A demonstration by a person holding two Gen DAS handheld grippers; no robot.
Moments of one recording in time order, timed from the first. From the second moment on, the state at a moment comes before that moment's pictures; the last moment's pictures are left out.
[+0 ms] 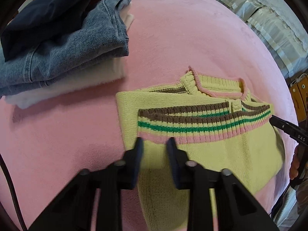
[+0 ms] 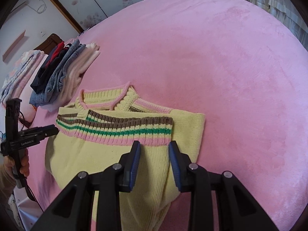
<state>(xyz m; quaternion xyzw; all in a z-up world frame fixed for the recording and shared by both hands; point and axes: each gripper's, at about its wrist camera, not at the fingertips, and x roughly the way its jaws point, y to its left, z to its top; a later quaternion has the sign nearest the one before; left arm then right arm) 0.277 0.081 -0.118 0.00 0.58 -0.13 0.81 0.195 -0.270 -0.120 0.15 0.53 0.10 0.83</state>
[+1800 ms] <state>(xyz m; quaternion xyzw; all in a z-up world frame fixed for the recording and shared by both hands) 0.196 0.023 -0.128 -0.04 0.47 -0.03 0.88 0.144 -0.137 -0.113 0.04 0.43 0.10 0.89</state>
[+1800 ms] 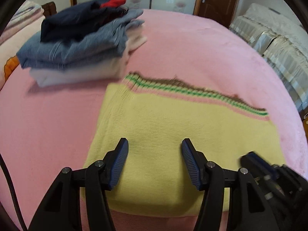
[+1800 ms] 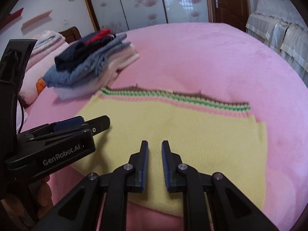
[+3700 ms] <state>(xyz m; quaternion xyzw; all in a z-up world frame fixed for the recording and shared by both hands) 0.090 0.054 -0.094 -0.16 0.55 -0.05 0.82 0.038 -0.154 -0.041 0.07 0.37 0.05 0.93</state>
